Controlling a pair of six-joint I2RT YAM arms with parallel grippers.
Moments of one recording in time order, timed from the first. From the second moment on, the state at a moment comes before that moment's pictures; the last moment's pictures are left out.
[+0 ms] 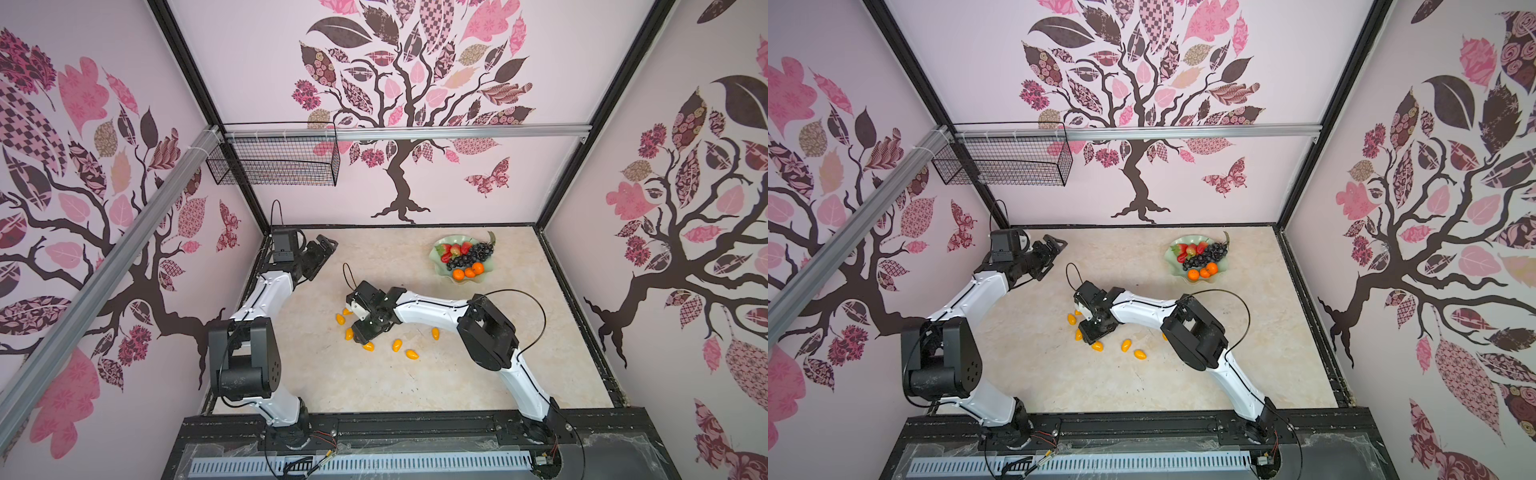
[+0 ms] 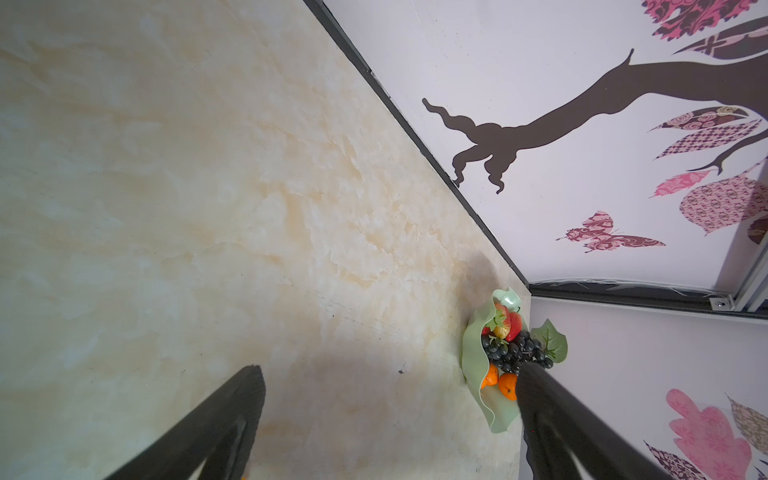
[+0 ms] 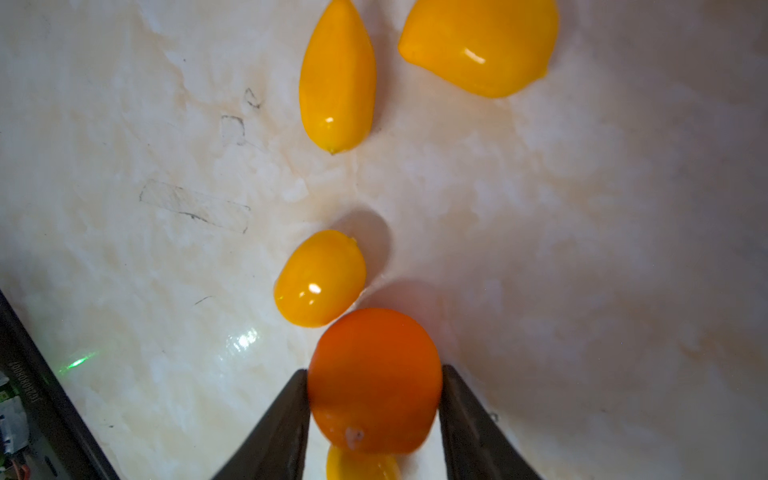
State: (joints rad) left arm 0.06 1.61 1.18 -0.21 0.44 -0.80; right arm 0.98 2.27 1.76 -0.63 -0.22 0.32
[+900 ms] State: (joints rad) left arm -0.15 1.65 1.21 -0.22 0.52 -0.70; right arm 0.69 1.95 1.36 -0.39 -0.25 0.45
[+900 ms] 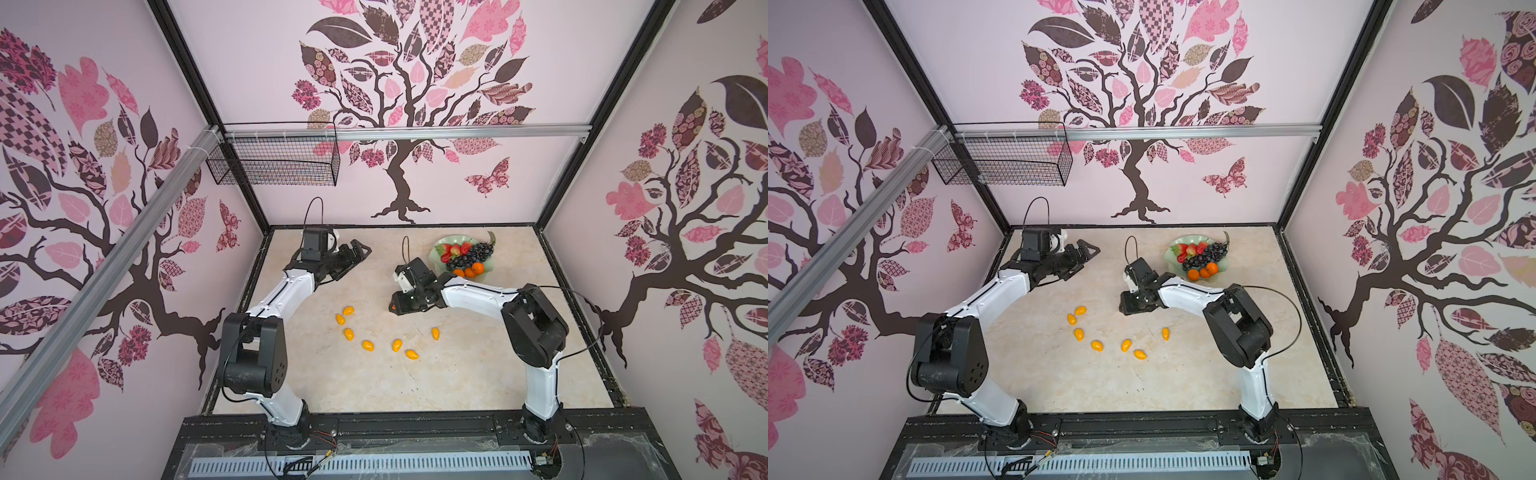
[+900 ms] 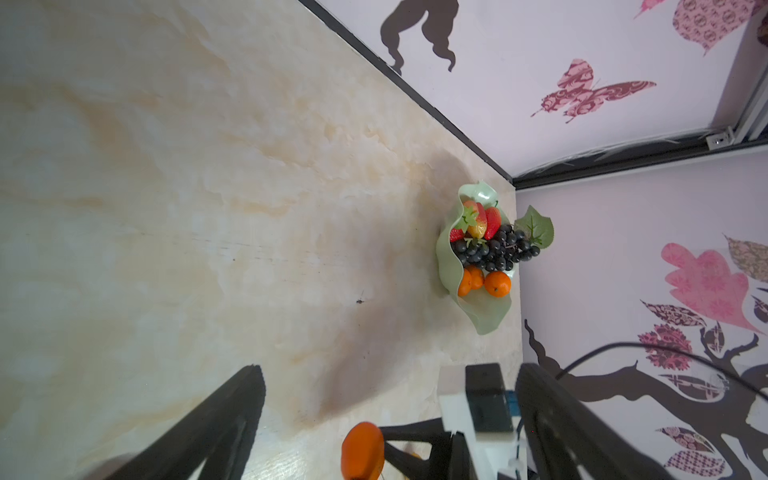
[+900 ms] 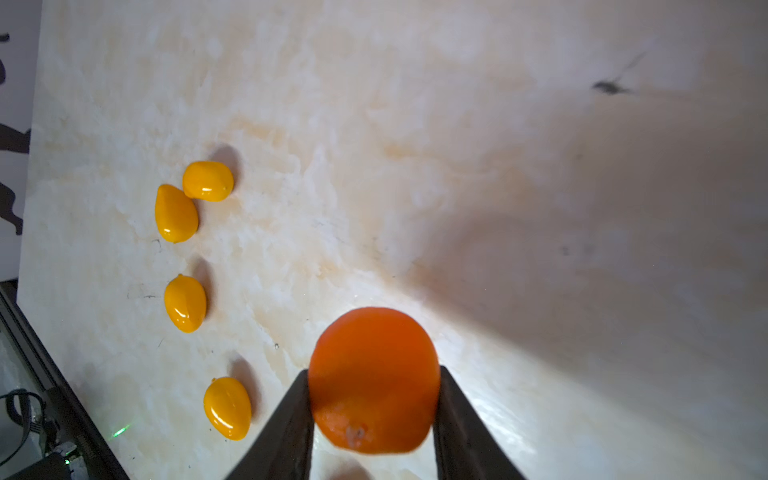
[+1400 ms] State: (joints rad) left arm -0.38 1.65 1.21 -0.08 0.52 -0.71; right arm 0.43 1.82 1.28 -0.39 -0.21 0.43
